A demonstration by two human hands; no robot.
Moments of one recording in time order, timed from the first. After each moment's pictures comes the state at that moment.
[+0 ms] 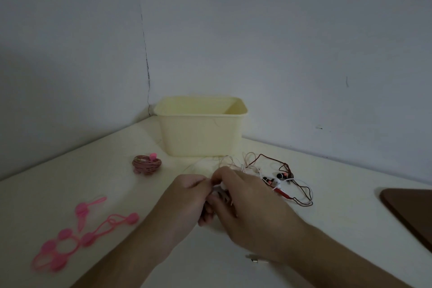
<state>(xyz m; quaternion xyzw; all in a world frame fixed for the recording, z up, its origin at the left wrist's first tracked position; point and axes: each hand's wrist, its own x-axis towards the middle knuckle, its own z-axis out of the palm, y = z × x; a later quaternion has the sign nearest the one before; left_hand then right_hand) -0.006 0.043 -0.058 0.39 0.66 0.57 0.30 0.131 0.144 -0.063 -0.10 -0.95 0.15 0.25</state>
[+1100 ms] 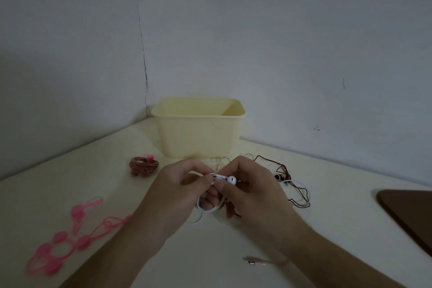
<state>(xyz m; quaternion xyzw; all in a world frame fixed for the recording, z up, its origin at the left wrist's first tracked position) -0.009 0.039 -0.046 0.38 0.61 0.64 0.27 0.130 0.149 -0.058 -0.18 -0.77 0.51 0.34</state>
